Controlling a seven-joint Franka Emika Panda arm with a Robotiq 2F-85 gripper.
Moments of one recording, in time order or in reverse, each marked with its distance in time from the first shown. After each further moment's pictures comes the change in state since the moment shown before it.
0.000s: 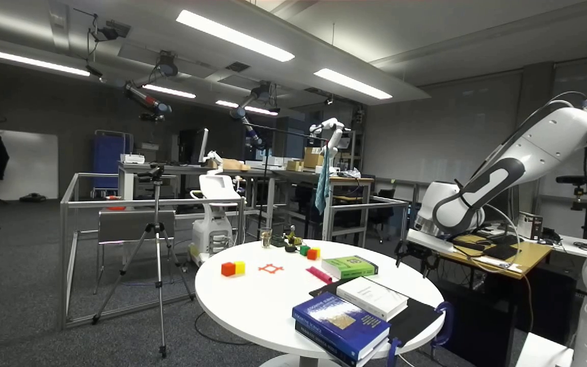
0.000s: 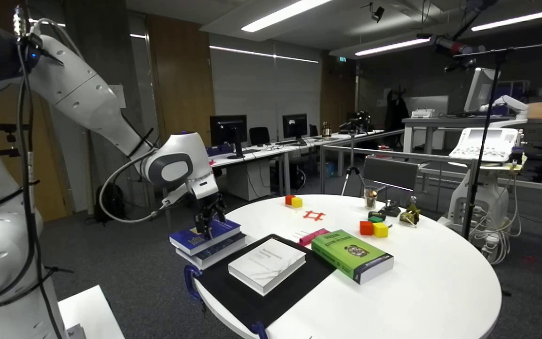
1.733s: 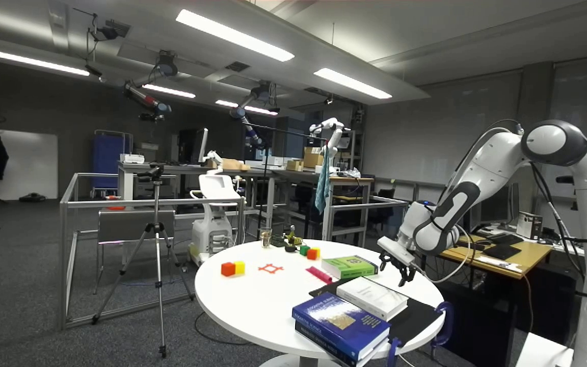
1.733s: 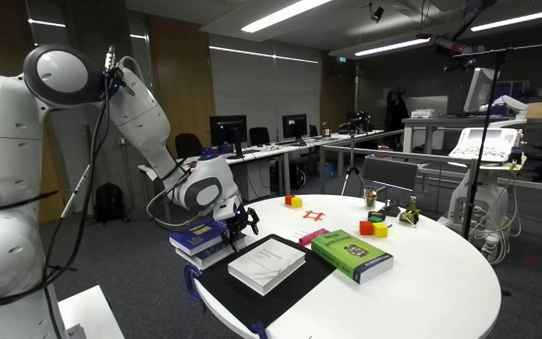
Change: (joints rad) arm 0.148 0.385 -0.231 0.205 -0.160 0.275 0.578
